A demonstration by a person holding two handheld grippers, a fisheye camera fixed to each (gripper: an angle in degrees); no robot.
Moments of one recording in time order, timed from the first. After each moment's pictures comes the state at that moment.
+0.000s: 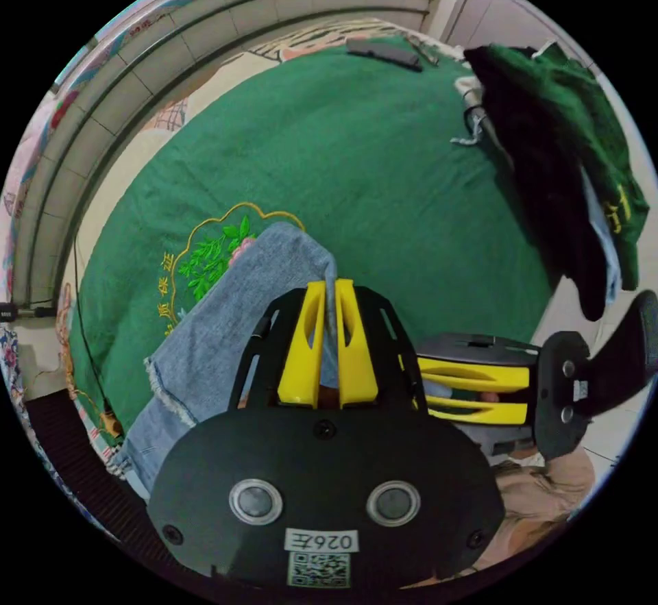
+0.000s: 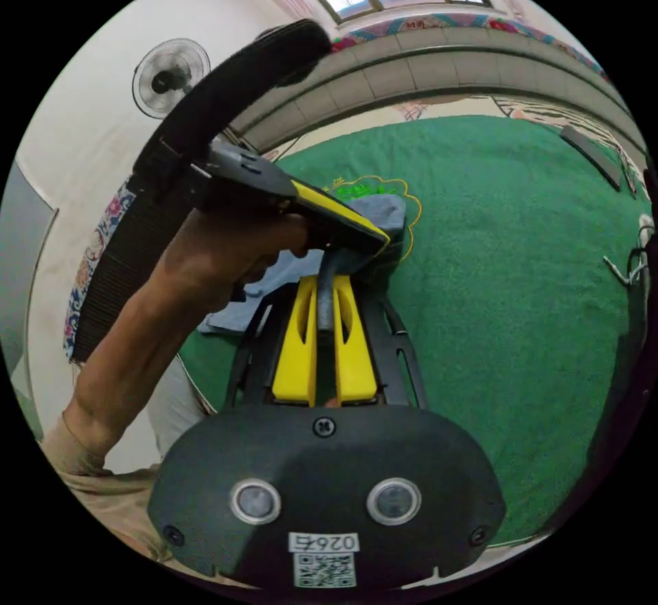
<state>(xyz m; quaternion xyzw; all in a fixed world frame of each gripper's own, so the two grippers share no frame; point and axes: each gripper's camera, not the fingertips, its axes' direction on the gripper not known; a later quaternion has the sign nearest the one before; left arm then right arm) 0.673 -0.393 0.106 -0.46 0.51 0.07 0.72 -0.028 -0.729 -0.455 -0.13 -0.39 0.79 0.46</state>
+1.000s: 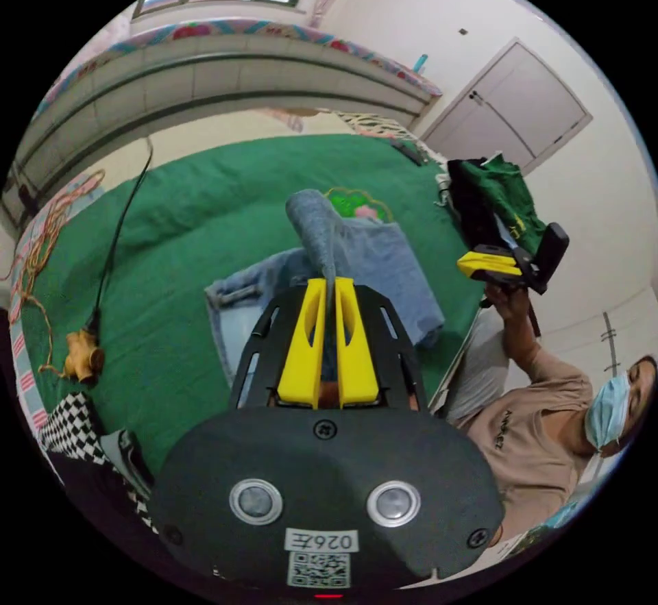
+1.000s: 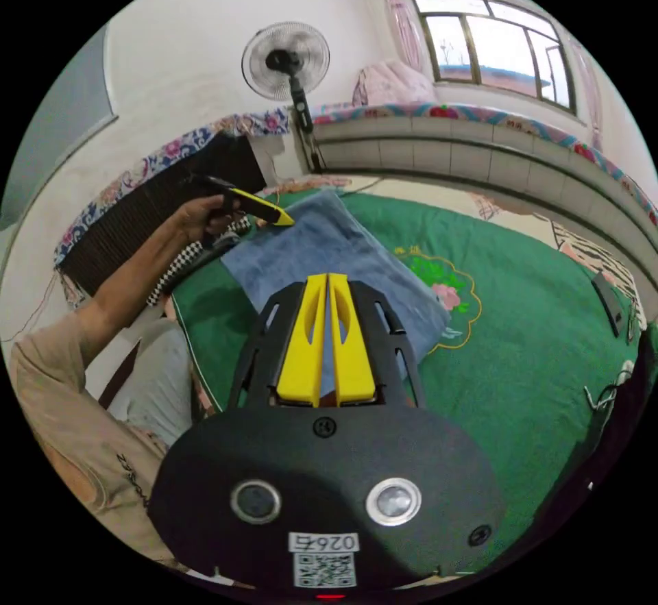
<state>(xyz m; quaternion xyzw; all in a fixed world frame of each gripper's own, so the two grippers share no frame) 0.236 -0.210 0.167 -0.36 0.60 -0.16 0.70 0.051 -0.884 -0.494 -0.04 -0.36 0.70 0.61</state>
